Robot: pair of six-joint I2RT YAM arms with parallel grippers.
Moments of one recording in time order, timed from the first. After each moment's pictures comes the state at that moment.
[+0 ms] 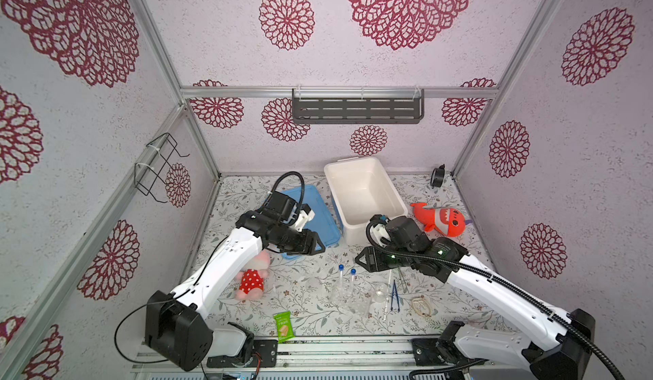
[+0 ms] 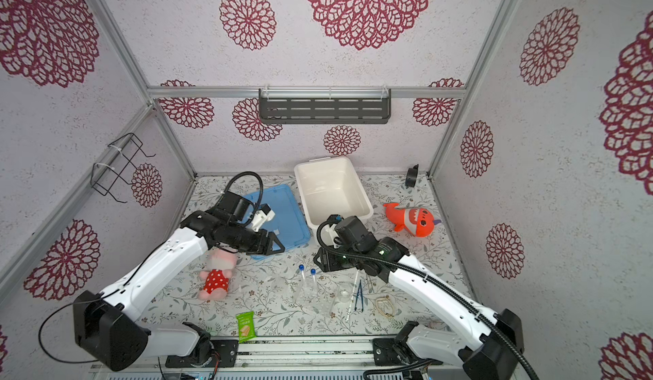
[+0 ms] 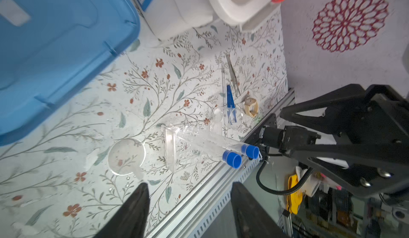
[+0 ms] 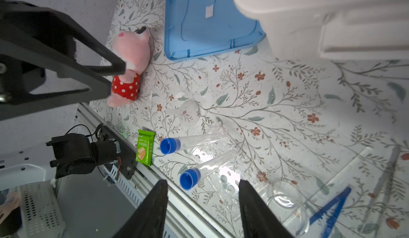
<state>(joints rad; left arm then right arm) -0.39 1.33 1.22 -0.95 0.56 -0.29 0.79 1.14 1.06 -0.76 -0.20 0.55</state>
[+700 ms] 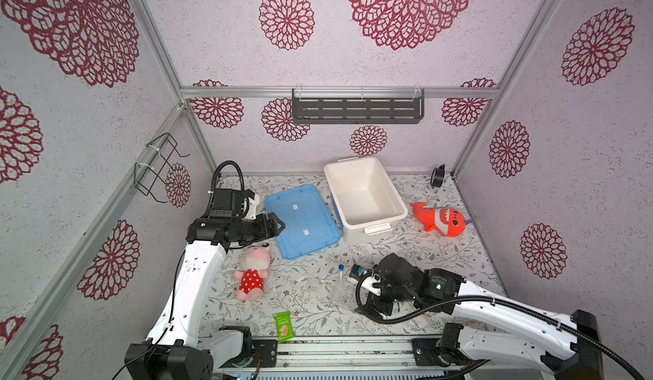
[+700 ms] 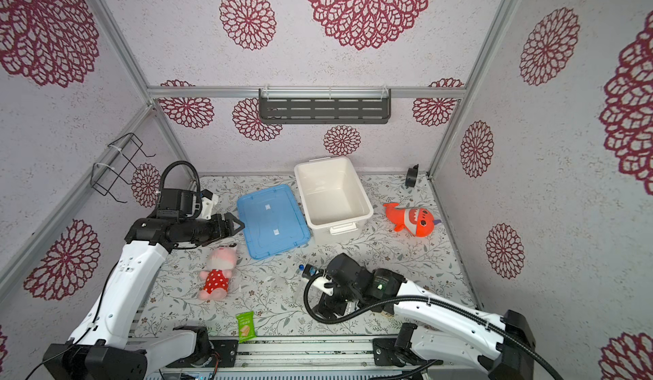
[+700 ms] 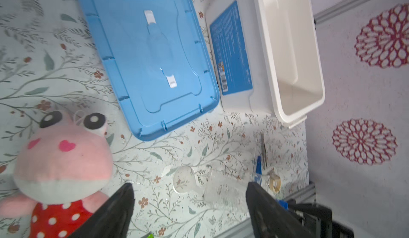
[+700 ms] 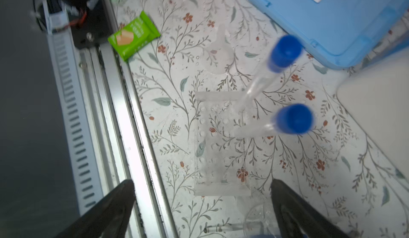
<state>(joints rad) -0.02 1.17 1.20 -0.96 0.40 -0.34 1.14 1.02 0.77 -0.67 -0.10 -0.17</state>
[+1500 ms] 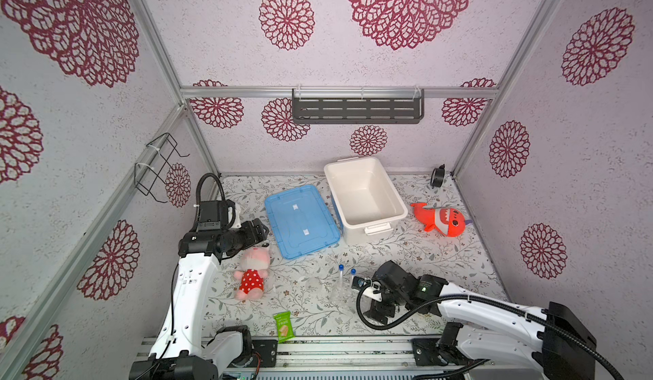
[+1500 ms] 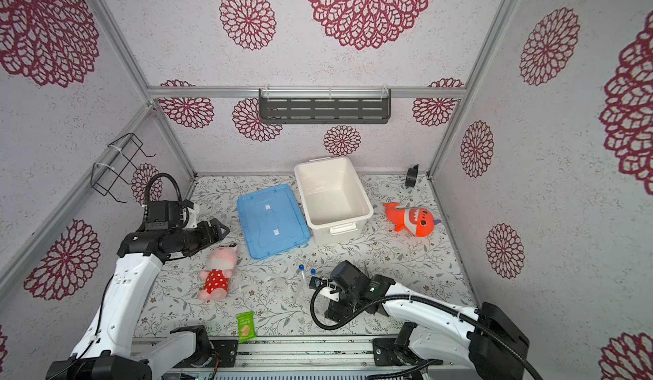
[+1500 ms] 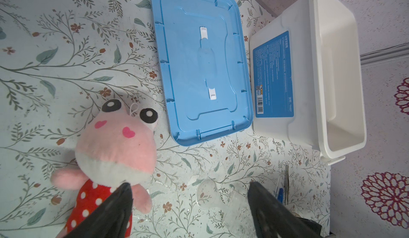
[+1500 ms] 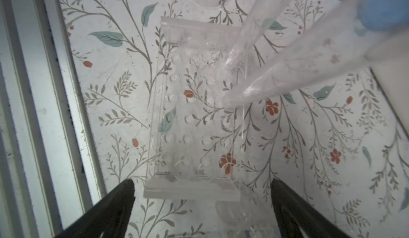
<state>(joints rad) 0.09 1.10 1.08 -0.92 0.33 -0.37 1.00 1.12 0.58 -0.49 -0.13 -0.32</state>
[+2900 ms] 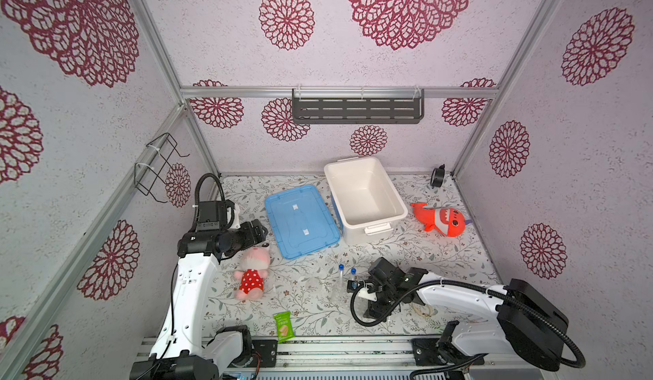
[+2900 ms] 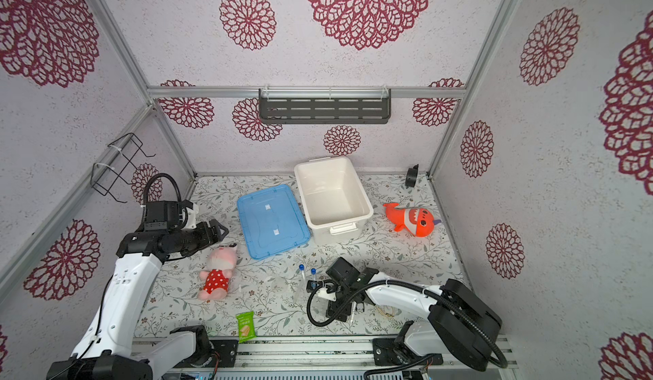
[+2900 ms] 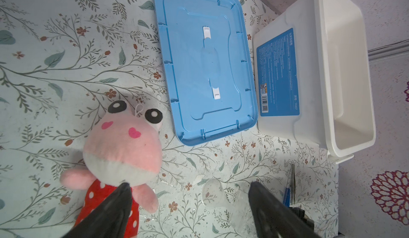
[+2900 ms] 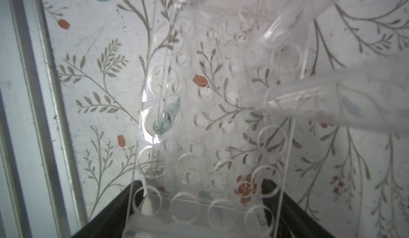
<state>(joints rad) 0.10 1.10 1.08 -0.93 0.33 -0.33 0.92 1.32 0.59 -0.44 -0.22 -0.46</state>
